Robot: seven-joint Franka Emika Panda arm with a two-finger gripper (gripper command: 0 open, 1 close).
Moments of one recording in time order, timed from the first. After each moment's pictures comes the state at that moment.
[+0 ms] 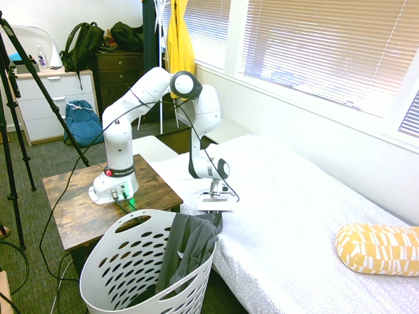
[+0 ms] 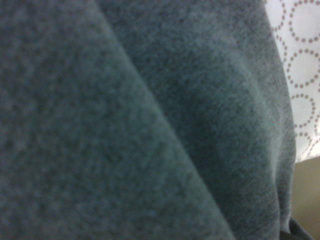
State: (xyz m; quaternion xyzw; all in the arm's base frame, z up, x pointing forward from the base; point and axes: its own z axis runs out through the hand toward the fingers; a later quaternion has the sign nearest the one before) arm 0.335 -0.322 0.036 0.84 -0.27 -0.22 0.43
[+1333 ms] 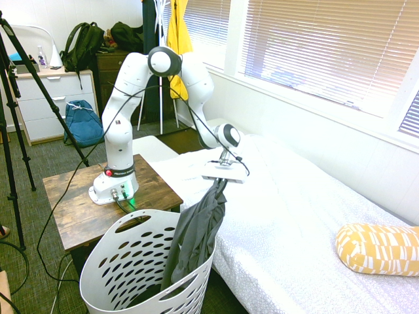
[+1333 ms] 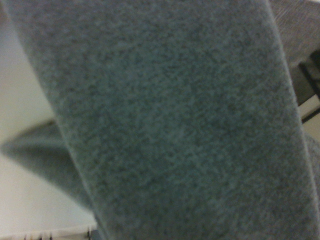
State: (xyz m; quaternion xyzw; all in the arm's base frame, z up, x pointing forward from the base) arm 0.346 -0.337 0.239 0.80 -0.21 -0.38 0.41
